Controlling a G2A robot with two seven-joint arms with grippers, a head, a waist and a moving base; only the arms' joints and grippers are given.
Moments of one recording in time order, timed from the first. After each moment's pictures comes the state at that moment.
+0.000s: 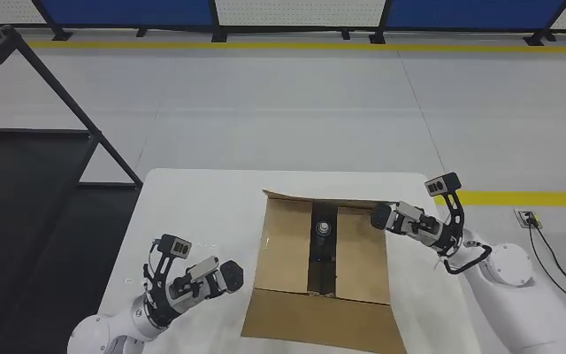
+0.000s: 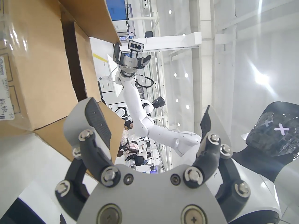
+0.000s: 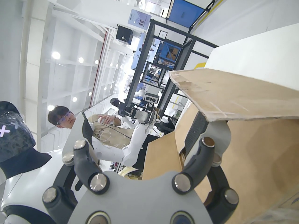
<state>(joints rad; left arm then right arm) 1.39 -1.14 -1.58 -1.85 -0.60 -0.16 -0.98 -0.81 -0.93 1.20 -1.30 0.71 -0.47 1.00</state>
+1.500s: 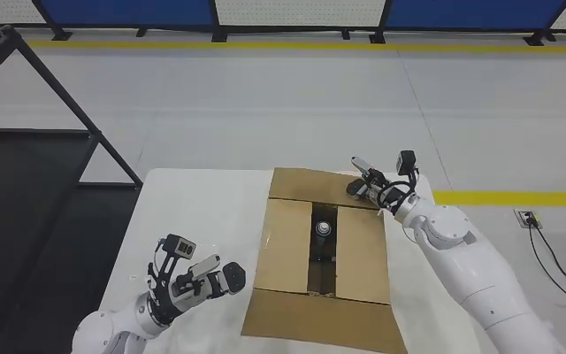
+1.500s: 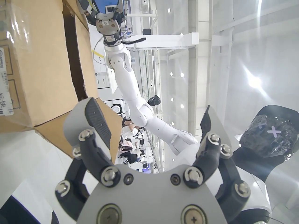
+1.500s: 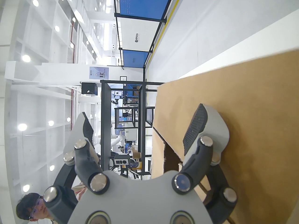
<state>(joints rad) 1.36 -1.12 -1.54 -1.80 -0.64 -0.13 -1.00 -0.48 -1.11 0.90 -0.93 0.58 -0.19 0.57</state>
